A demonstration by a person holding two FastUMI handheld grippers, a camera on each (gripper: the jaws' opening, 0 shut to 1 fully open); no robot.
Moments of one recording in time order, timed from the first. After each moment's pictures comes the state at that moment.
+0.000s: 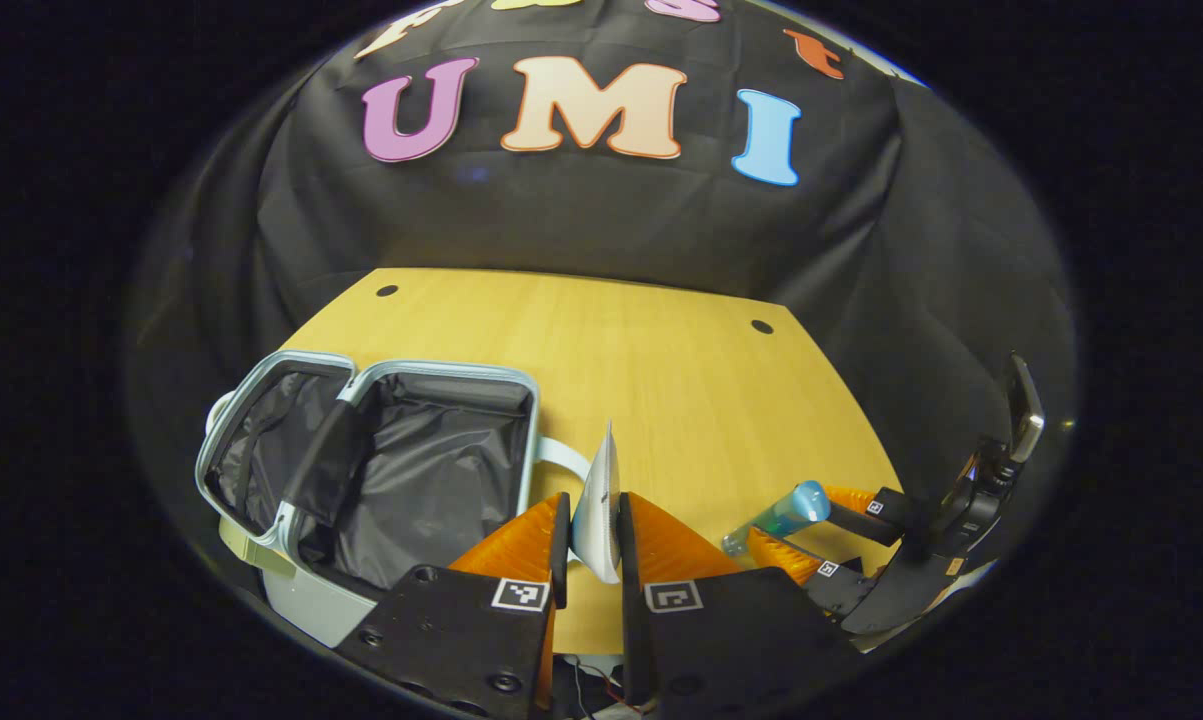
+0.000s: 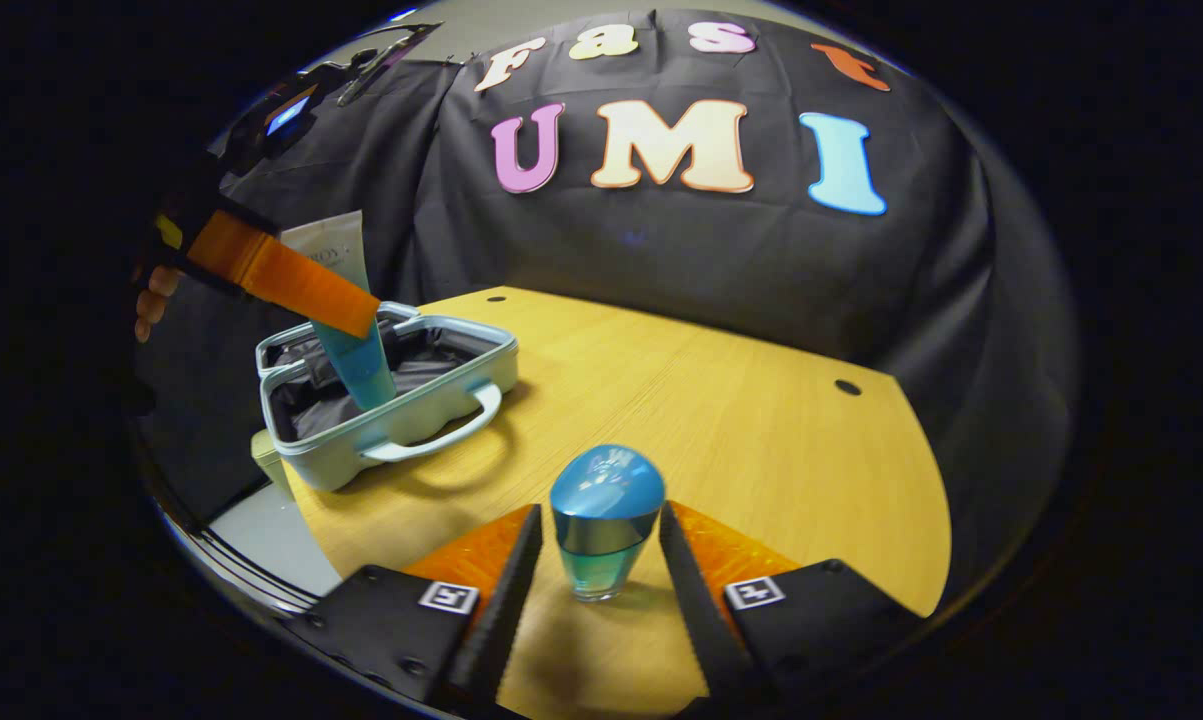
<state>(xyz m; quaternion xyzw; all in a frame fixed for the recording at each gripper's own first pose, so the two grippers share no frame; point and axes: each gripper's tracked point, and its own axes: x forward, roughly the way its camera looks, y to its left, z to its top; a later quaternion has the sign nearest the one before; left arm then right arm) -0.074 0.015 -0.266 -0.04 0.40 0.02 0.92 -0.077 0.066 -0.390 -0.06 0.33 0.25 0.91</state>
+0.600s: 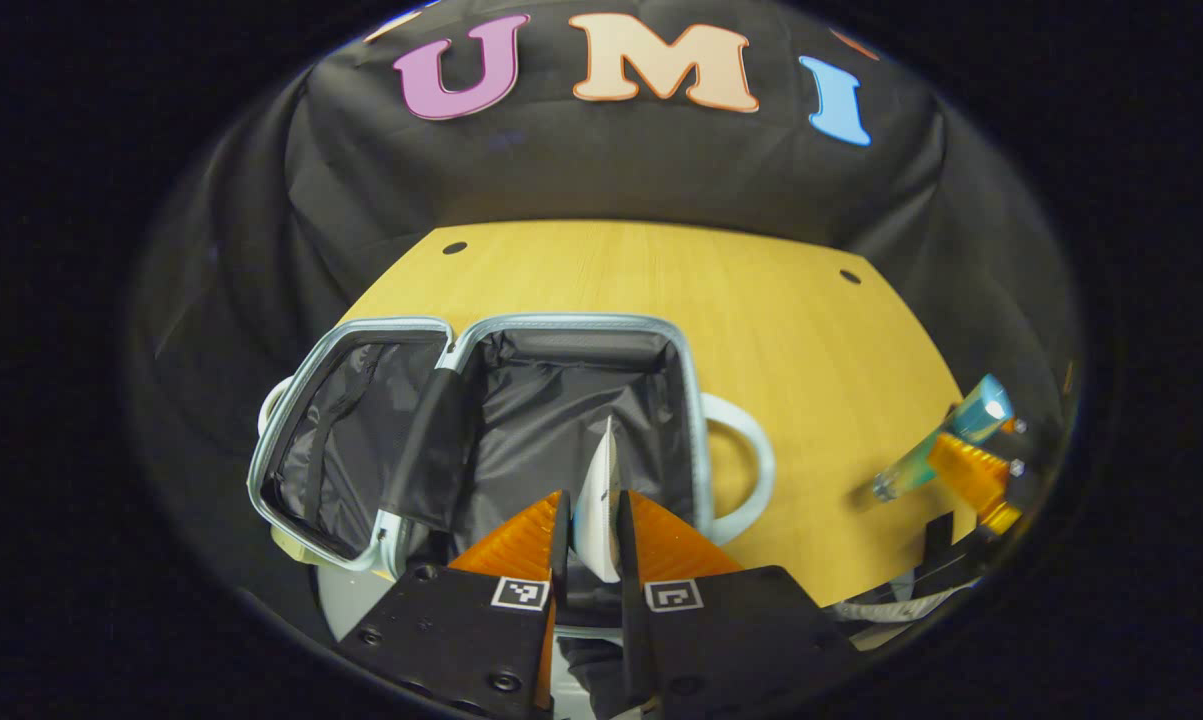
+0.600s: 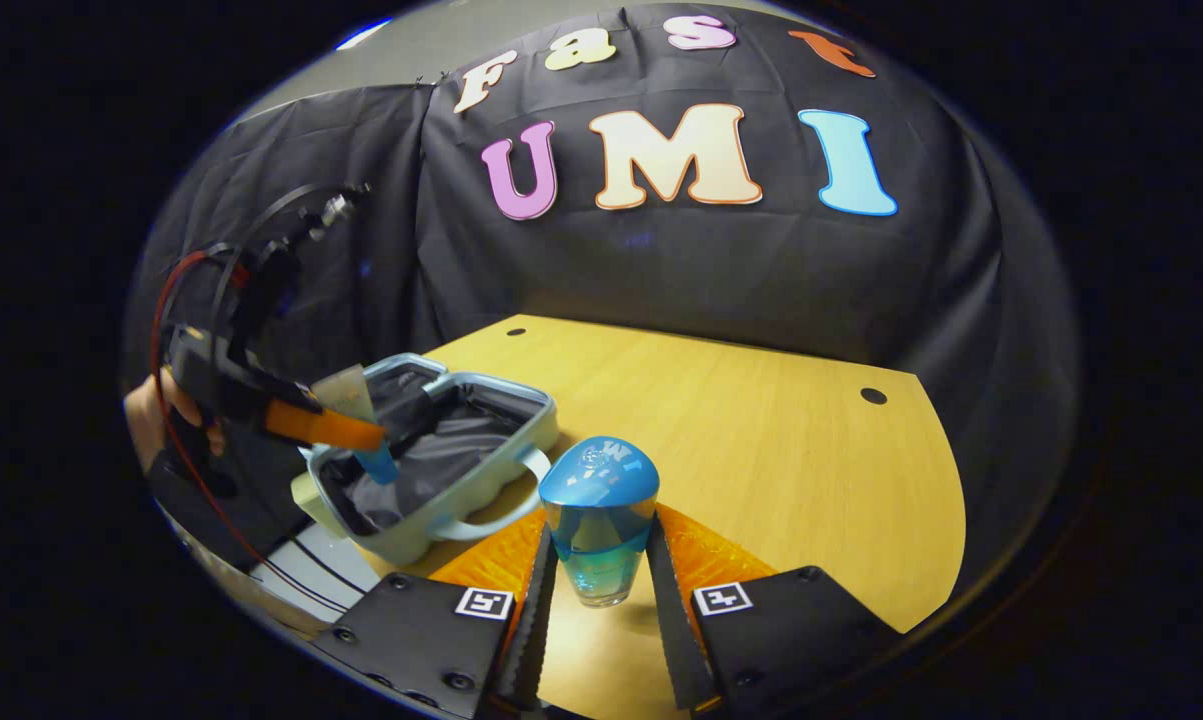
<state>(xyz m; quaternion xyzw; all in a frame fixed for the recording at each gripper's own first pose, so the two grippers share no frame) -0.089 0.141 -0.306 0.01 0.48 0.05 0.87 -0.057 0.129 -0.310 0.01 0.34 0.26 0.91</state>
